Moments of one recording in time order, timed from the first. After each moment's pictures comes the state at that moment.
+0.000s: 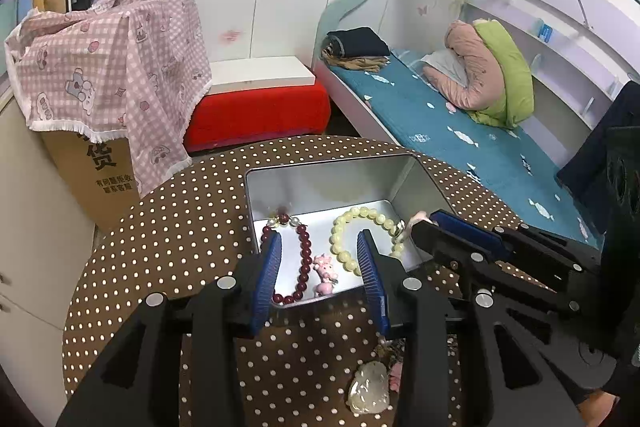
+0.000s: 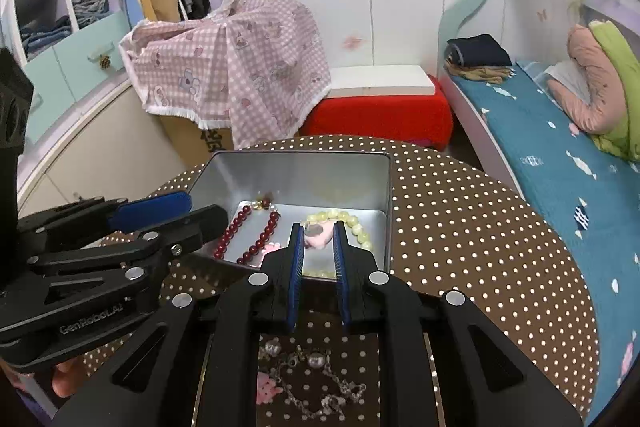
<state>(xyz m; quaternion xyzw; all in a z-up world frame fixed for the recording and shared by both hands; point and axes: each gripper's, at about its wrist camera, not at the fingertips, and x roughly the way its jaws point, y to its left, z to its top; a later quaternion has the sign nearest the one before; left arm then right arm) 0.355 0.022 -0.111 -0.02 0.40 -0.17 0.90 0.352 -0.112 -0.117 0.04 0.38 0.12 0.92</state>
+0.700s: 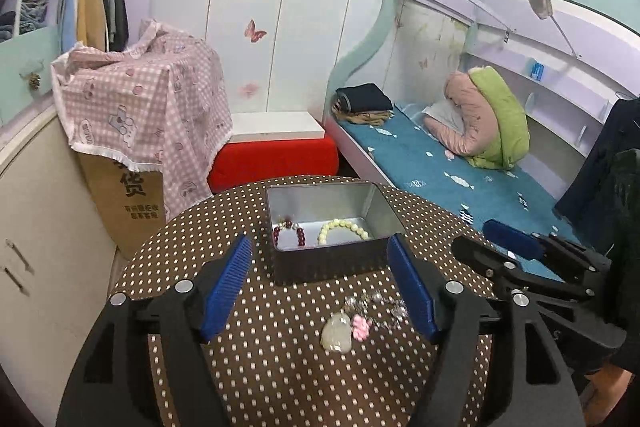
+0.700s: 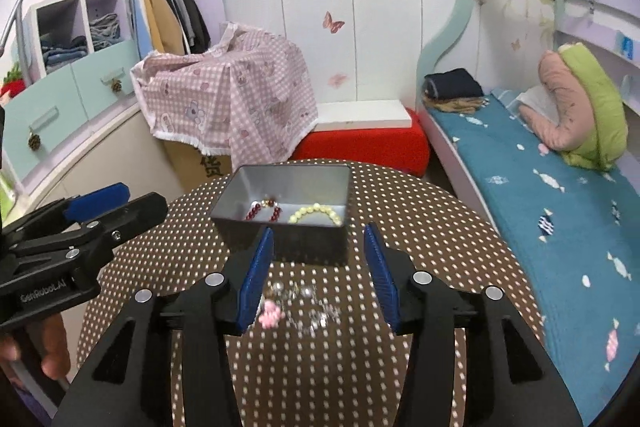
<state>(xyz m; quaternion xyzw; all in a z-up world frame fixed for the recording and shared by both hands) 0.234 0.032 -0.055 -0.03 0.30 -0.14 0.94 0.230 -0.146 -0.057 0.03 0.31 0.10 0.94</state>
